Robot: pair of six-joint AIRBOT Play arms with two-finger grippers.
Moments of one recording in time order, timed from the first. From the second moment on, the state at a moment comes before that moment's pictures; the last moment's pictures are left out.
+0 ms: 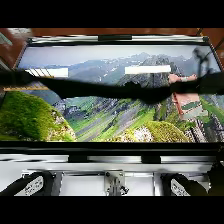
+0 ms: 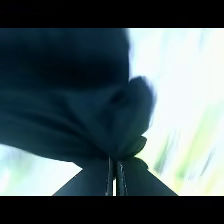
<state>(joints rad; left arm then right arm) 0.19 -1.09 1.46 0.93 -1.23 -1.22 -0.13 -1.10 1.28 2.02 -1.08 -1.92</state>
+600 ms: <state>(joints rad) 0.11 -0.74 2.03 0.98 -1.08 -1.30 -0.13 -0.73 1.93 1.92 -1.04 -1.92</state>
